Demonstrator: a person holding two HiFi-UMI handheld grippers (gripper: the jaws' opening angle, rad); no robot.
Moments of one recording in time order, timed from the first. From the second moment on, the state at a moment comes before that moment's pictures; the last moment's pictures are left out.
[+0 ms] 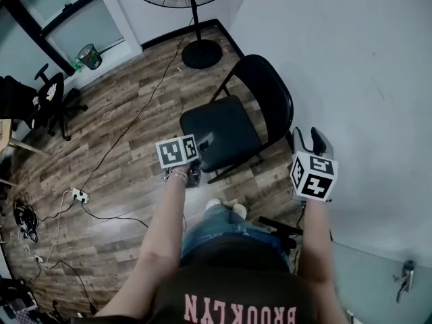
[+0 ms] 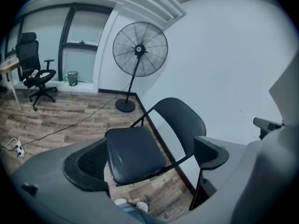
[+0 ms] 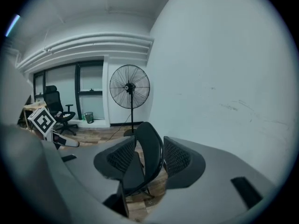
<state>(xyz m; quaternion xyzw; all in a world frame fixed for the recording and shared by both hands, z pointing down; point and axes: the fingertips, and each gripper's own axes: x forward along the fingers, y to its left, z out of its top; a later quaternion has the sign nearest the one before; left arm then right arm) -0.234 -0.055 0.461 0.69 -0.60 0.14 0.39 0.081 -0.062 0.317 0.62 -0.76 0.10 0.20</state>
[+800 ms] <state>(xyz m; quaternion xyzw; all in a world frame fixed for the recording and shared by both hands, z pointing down) -0.202 -0.089 0.313 0.81 -0.55 0.10 0.19 0.041 -0.060 0.242 0.60 -0.79 0.03 0.14</state>
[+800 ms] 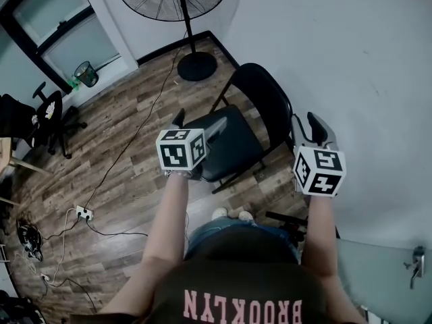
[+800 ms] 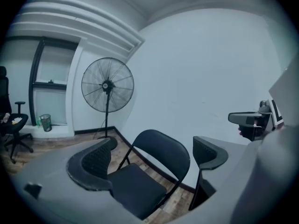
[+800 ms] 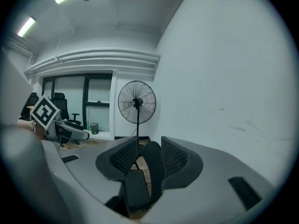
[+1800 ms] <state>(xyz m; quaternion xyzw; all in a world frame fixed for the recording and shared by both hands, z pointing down) -0.176 -0.079 0.157 0.83 -0.54 0.02 -0.14 0.038 -0.049 0.145 0.59 -0.80 -0.11 0.03</state>
